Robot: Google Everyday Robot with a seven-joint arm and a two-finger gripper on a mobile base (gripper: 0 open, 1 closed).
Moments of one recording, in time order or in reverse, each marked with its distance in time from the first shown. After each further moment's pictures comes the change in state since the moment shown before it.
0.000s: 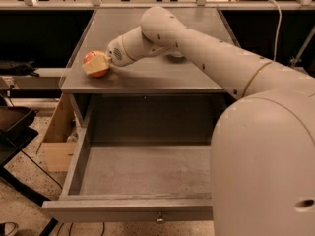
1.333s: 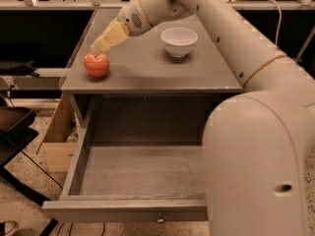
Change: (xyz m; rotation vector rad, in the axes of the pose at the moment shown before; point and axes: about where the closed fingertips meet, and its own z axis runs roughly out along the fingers) arm -0.058 0.034 -0.093 -0.228 0.001 -0.247
